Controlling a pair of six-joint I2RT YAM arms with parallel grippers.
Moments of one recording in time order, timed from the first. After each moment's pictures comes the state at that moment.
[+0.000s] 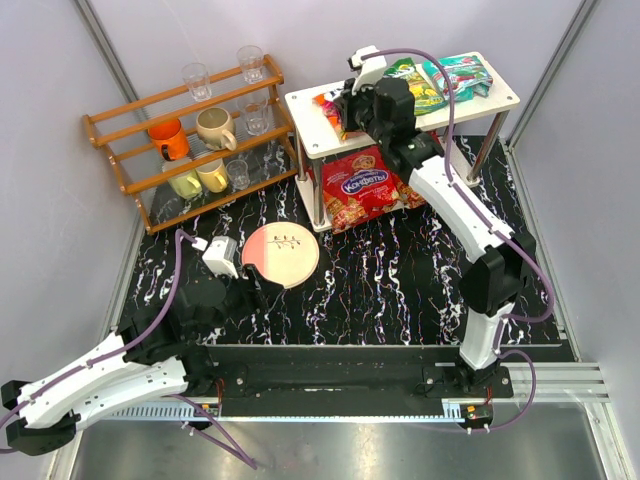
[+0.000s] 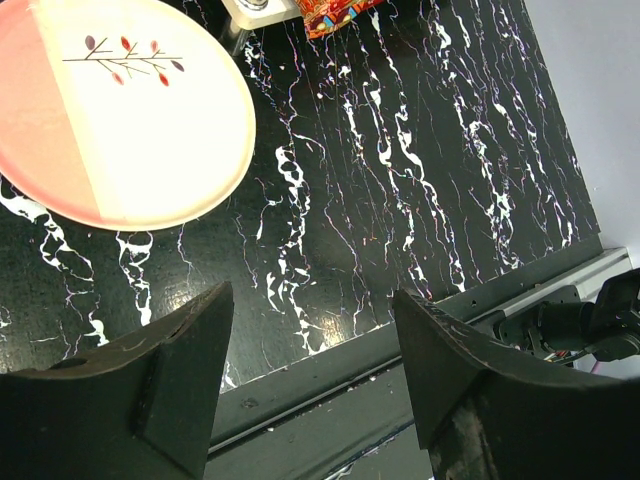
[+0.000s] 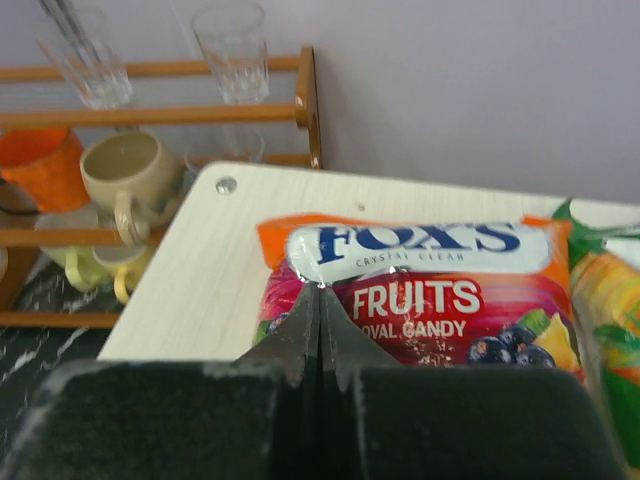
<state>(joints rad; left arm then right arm) -1.05 0.50 0.69 -0.66 -0.42 -0.78 0.52 1.88 2.00 -0.20 0.00 0.04</state>
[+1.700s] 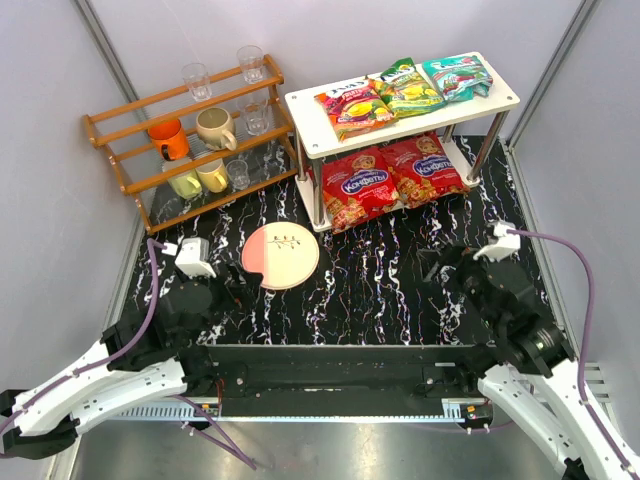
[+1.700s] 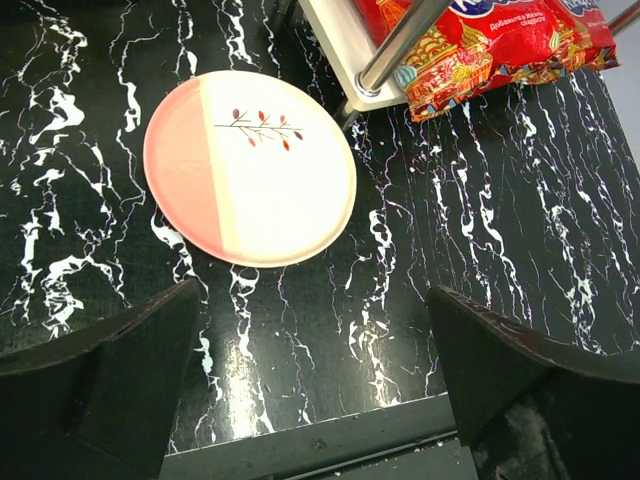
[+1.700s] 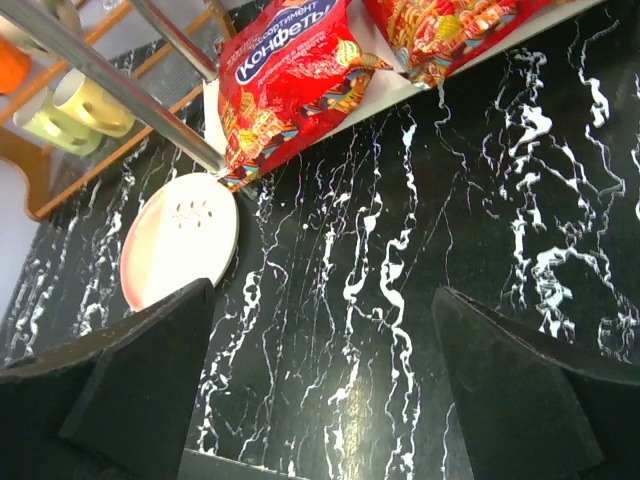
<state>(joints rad) -1.05 0.43 0.72 -0.78 -0.67 -0.75 0.52 0.46 0.71 -0.52 0.23 0.52</state>
